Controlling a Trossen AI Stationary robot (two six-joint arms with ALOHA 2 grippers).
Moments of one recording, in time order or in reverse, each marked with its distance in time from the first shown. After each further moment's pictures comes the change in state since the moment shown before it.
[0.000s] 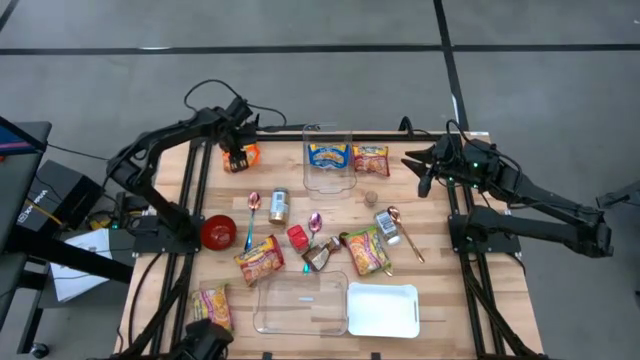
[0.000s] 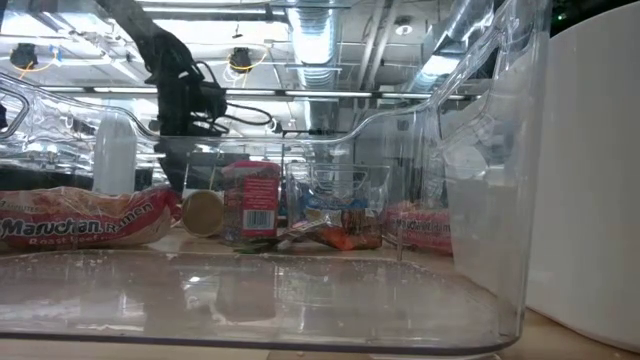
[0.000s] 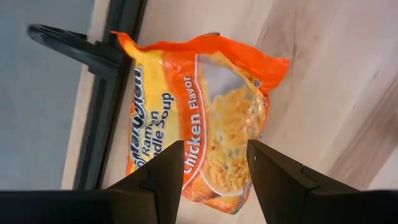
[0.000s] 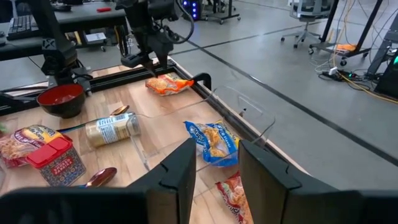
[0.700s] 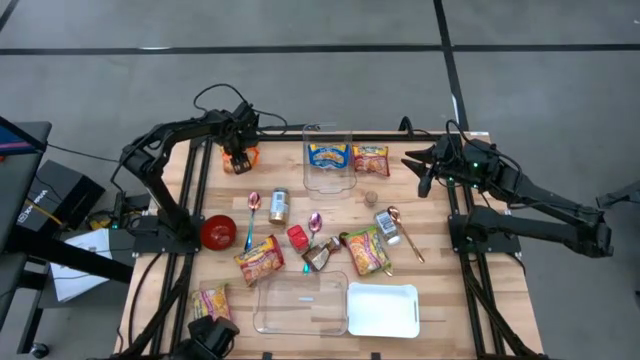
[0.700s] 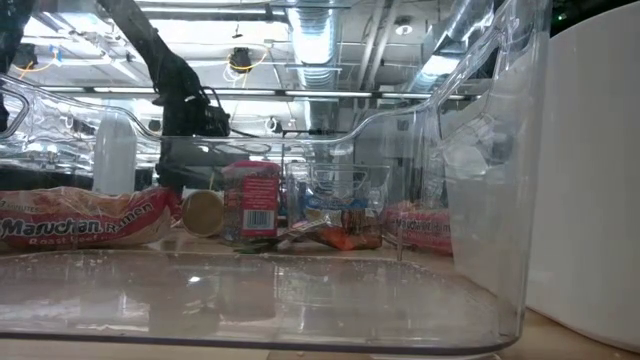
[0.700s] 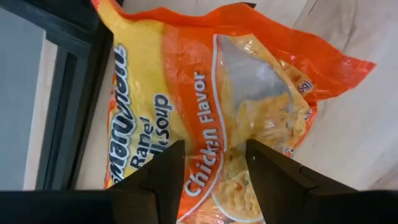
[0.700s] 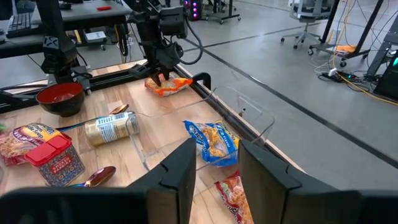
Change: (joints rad) left arm 0.019 0.139 0.000 0.040 -0.042 -0.069; right arm 0.000 0.000 0.000 -0.002 0.000 -0.009
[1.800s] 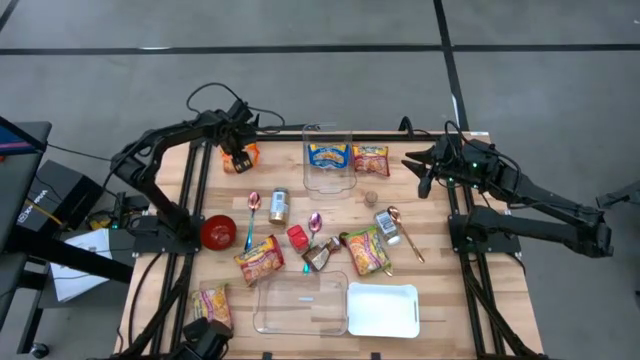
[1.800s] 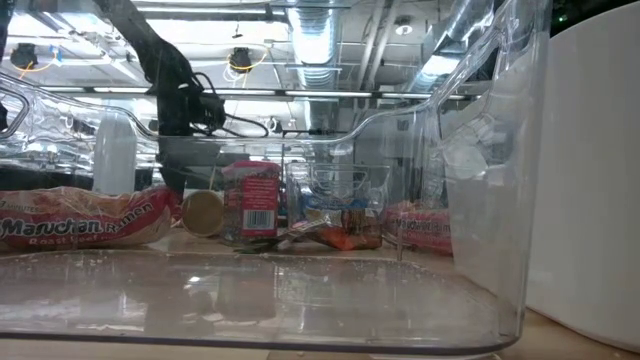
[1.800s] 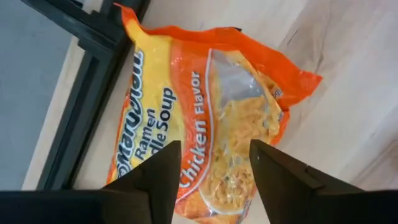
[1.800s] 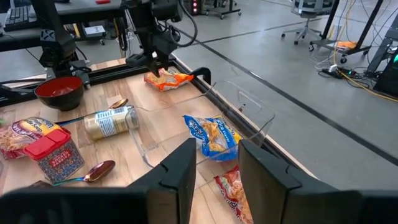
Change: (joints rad) left arm 0.002 -0.098 -0.040 0.035 0.048 -0.075; right arm 0.000 0.000 0.001 -0.022 0.000 -0.005
